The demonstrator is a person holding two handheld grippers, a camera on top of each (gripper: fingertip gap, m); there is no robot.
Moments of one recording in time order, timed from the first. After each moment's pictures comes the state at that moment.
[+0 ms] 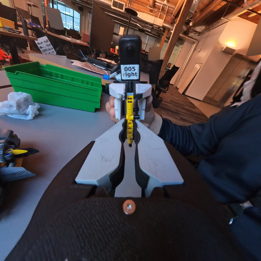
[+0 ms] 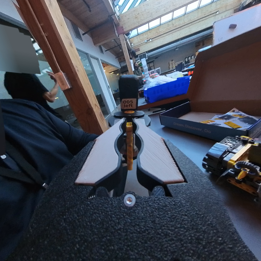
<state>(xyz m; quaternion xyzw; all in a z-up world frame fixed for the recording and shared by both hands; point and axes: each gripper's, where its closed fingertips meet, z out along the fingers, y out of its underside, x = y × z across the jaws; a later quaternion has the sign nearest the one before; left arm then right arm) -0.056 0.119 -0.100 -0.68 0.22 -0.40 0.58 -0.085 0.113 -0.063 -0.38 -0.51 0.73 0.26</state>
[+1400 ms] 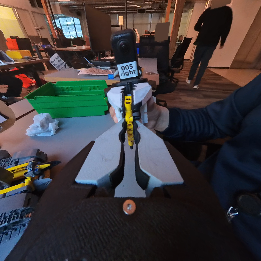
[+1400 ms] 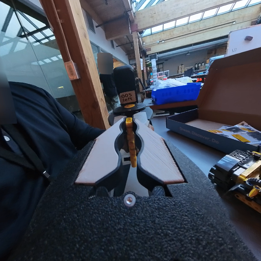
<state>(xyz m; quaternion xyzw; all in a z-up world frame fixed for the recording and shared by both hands) -0.046 0.109 -0.095 -0.67 0.31 -0.29 0.61 -0.078 0.088 -0.062 -0.33 -0.55 0.72 0.28</state>
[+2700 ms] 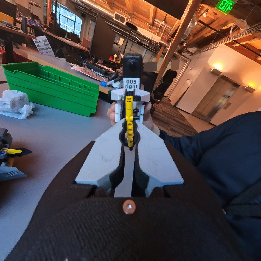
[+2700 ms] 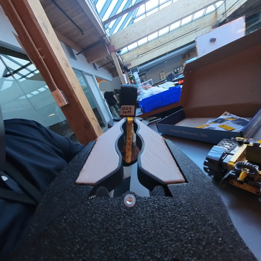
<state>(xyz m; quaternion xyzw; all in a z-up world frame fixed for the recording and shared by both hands) -0.064 0.118 -0.080 -0.67 0.18 -0.44 0.57 -0.088 0.119 -0.049 -0.40 -0.46 0.74 0.27</state>
